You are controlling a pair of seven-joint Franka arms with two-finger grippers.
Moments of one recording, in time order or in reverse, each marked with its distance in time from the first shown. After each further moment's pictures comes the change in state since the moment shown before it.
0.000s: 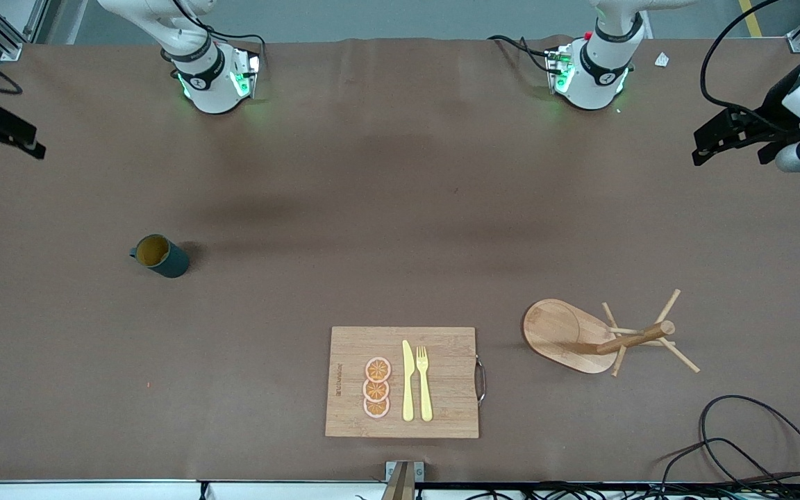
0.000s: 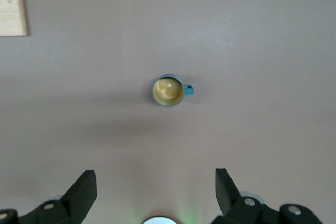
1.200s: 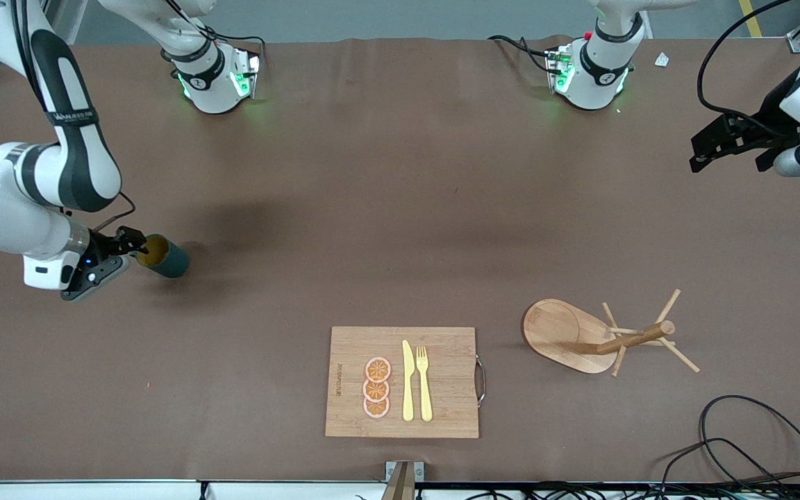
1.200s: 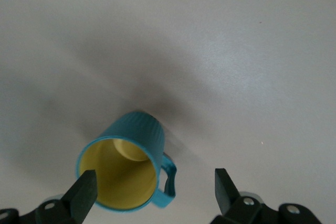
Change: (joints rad) left arm 0.000 0.000 -0.004 0.009 0.000 0.016 -0.003; right arm -0.029 0.350 0.004 -0.413 0.003 0.737 -0.733
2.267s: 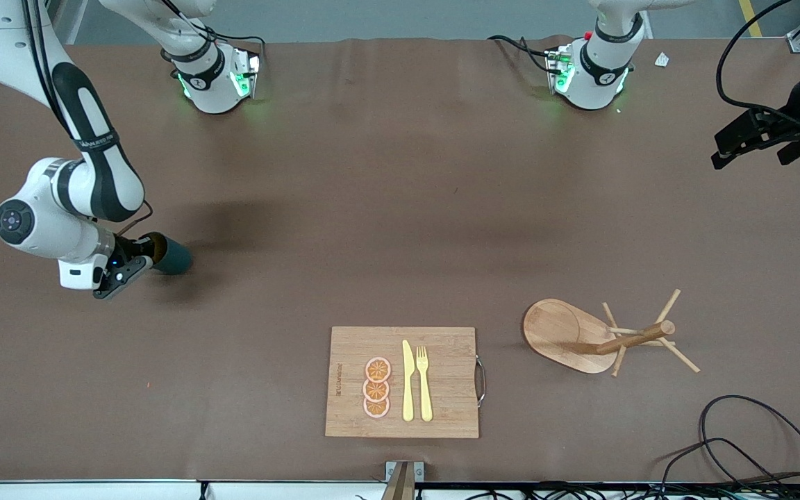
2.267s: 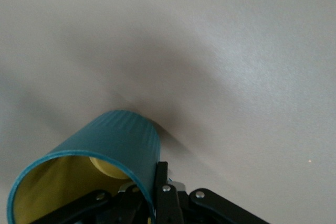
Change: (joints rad) left arm 0.031 -0.014 0.012 0.000 0.000 -0.003 -0.011; right arm -0.008 0.066 0.013 -0.047 0.049 0.065 -0.028
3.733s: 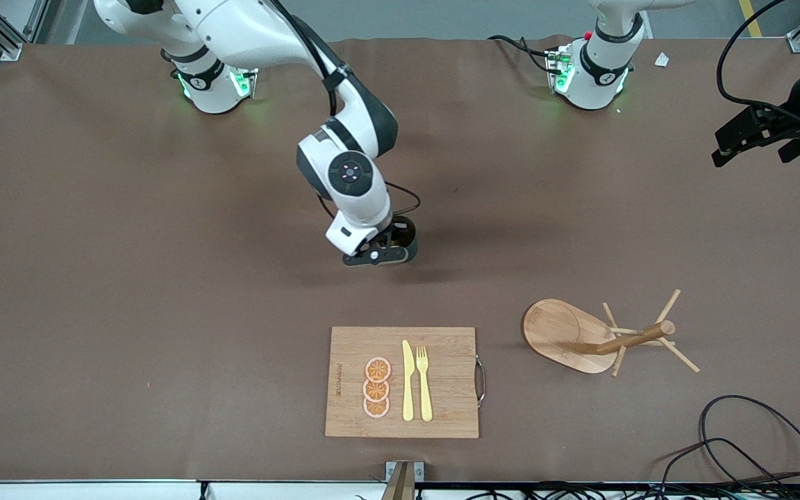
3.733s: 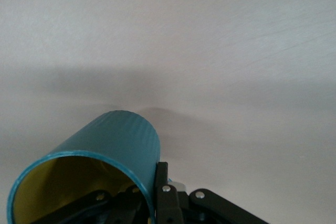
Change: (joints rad) left arm 0.000 -0.007 -0.002 0.004 0.000 -0.002 0.000; right arm 0.864 0.292 0.015 0.540 0.084 -0.103 1.412
